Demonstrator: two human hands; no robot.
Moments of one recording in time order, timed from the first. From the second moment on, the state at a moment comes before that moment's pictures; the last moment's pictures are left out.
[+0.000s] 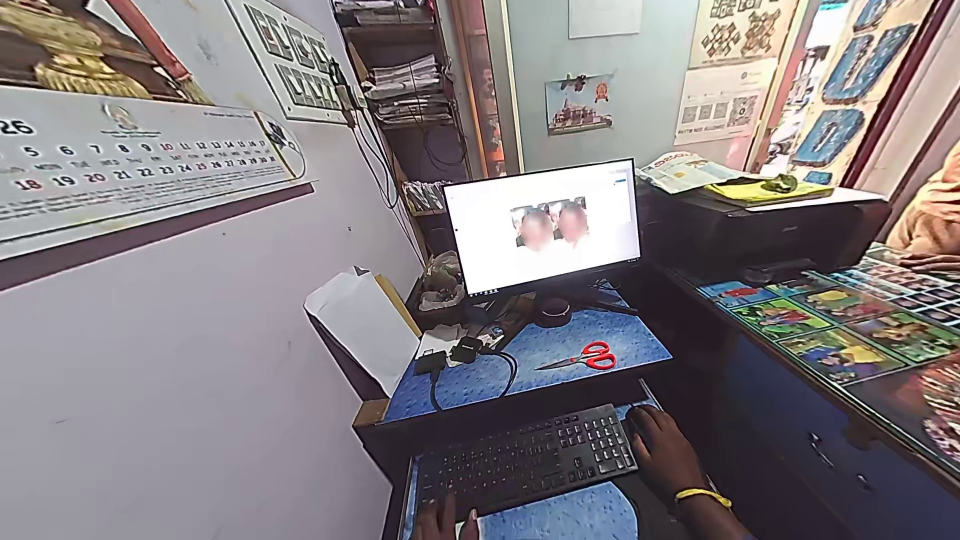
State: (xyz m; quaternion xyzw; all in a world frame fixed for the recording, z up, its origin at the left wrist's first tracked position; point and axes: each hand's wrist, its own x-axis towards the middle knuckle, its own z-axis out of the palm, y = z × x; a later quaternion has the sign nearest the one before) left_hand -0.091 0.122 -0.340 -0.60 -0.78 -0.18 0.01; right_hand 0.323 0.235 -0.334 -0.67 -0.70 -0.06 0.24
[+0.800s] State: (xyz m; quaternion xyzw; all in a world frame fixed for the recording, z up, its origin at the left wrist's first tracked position) left_hand -0.079 0.154 -0.322 -0.55 -0.83 -0.09 -0.01; right_hand 0.321 0.233 -0.333 -0.68 -0.68 -0.05 0.25
